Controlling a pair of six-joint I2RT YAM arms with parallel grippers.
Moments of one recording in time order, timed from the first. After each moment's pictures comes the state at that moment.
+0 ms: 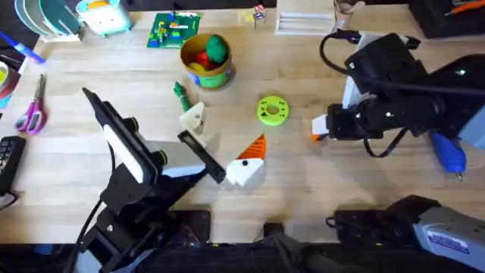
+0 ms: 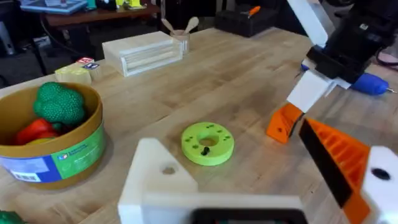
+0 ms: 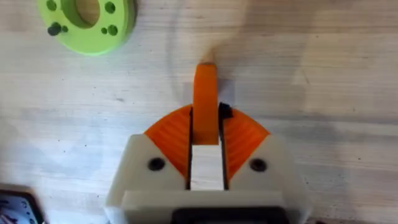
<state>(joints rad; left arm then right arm) -0.63 0.00 0.01 -0.07 0.17 -0.05 0.45 1.18 0.79 -0.89 0.00 0.49</state>
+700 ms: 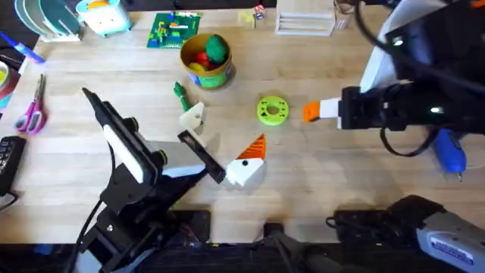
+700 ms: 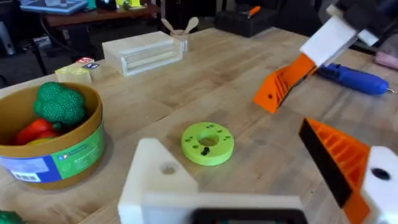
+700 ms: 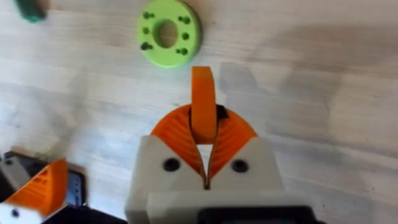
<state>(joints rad) -0.63 0.00 0.01 -0.07 0.17 -0.05 0.45 1.02 0.87 -0.89 -0.09 0.43</state>
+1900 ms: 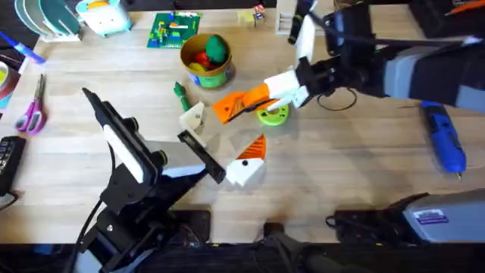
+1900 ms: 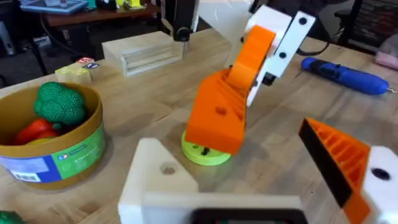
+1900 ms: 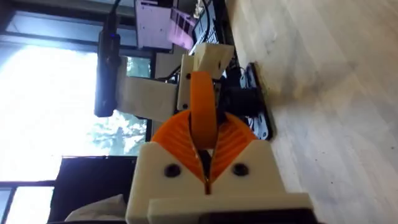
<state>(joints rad) -0.63 0.00 0.01 -0.07 0.17 -0.05 0.37 1.61 0.89 -0.10 -1.42 0.49</state>
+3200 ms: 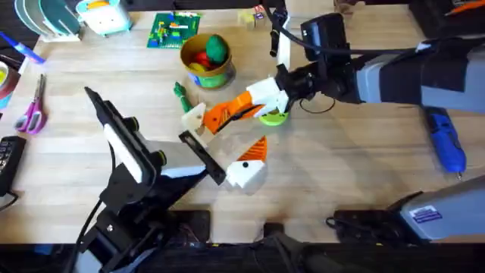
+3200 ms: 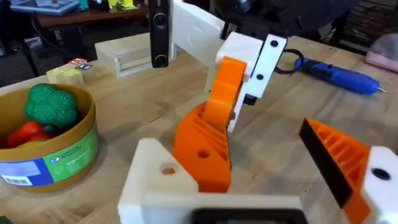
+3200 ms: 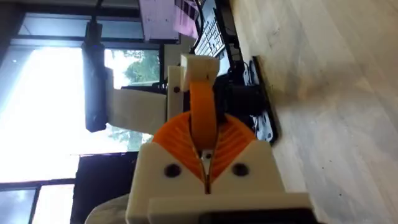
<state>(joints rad) -0.63 0.00 0.01 -0.06 0.20 -0.05 0.46 1.71 0.89 0.11 -1.40 0.70</state>
